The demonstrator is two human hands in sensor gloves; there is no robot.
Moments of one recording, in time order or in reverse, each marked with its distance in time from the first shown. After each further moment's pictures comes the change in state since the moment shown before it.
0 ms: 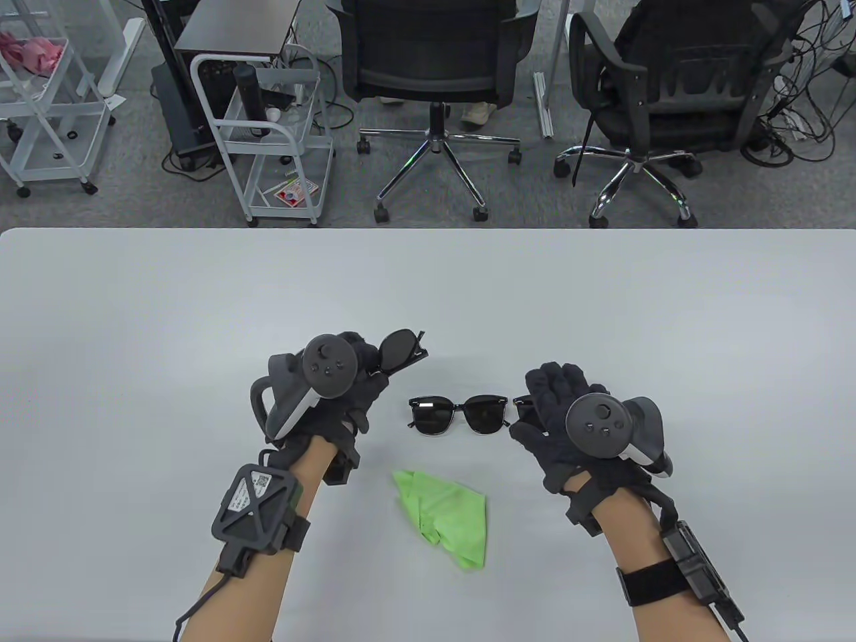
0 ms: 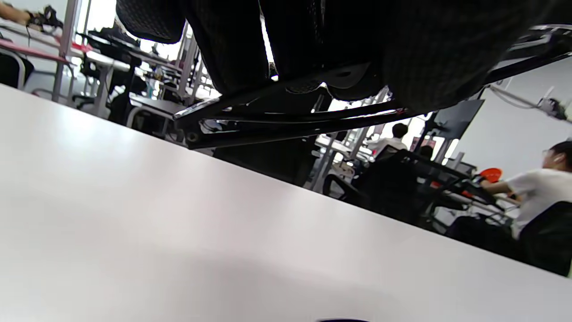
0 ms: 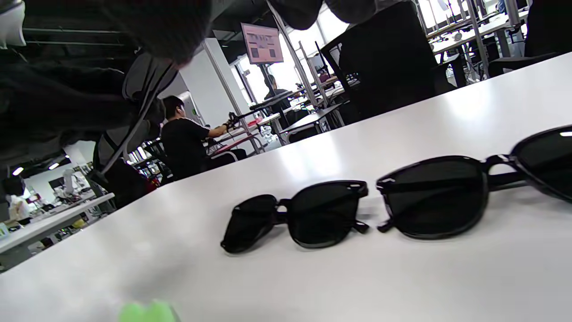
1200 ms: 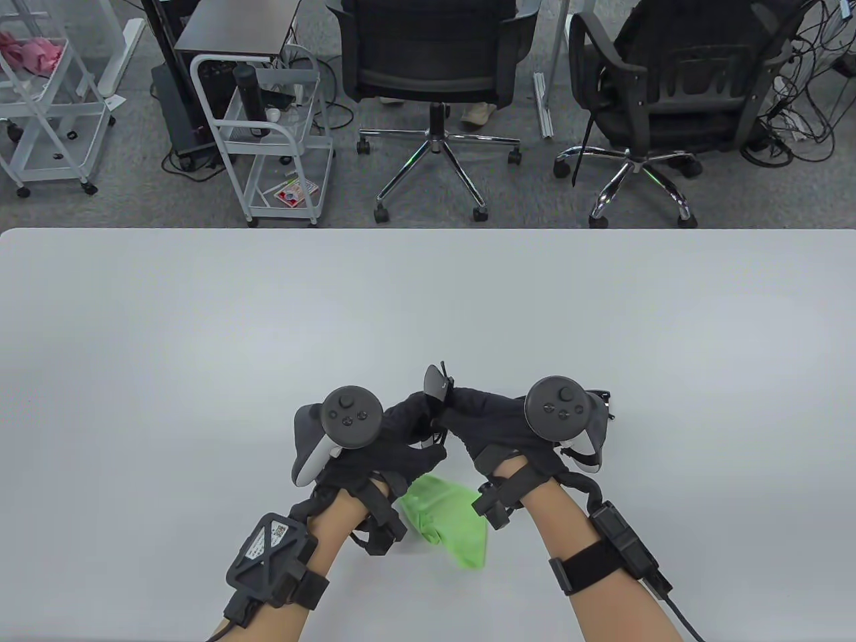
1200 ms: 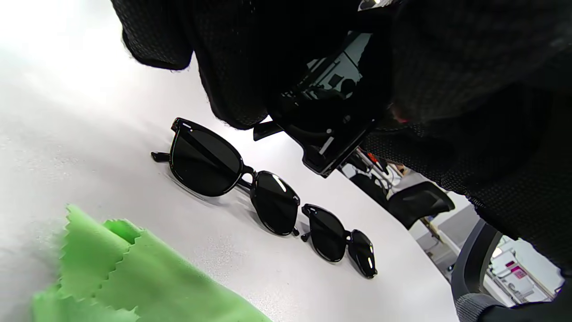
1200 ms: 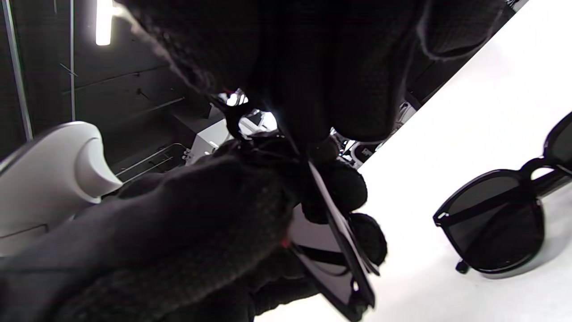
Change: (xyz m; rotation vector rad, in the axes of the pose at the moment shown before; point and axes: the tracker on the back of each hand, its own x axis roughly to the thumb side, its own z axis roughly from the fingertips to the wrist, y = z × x) left_hand 0.018 -0.059 0.035 -0.291 -0.142 0.326; right_hand 0.052 0.029 -0.035 -0.083 -0.035 -0.529
